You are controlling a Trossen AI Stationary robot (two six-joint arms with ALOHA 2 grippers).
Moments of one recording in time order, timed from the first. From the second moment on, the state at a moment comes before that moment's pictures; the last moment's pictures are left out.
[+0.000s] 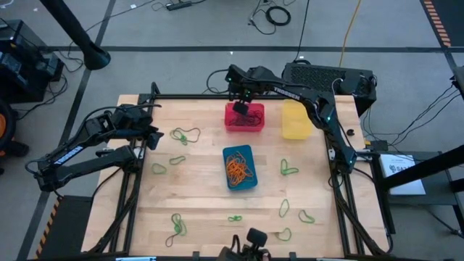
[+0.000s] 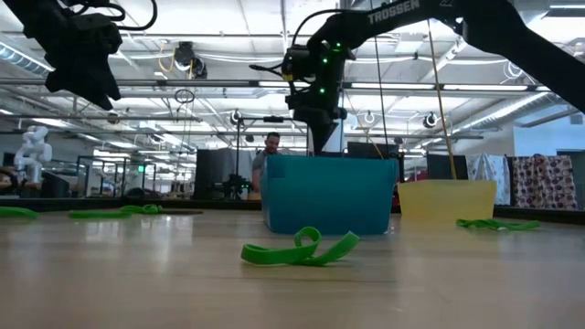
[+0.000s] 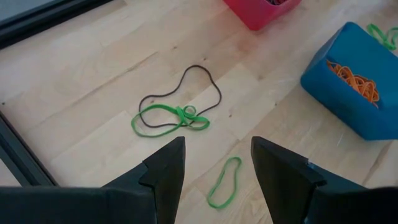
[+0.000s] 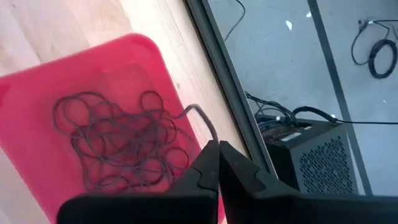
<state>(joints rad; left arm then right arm) 0.61 0.53 0.74 -1.05 0.07 -0.31 -0.51 2.24 2.20 -1.17 0.26 -0.12</state>
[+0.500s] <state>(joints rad) 0.61 0.53 0.74 -1.05 0.05 -0.31 -0.49 2.24 2.20 -1.22 -0.03 -0.11</state>
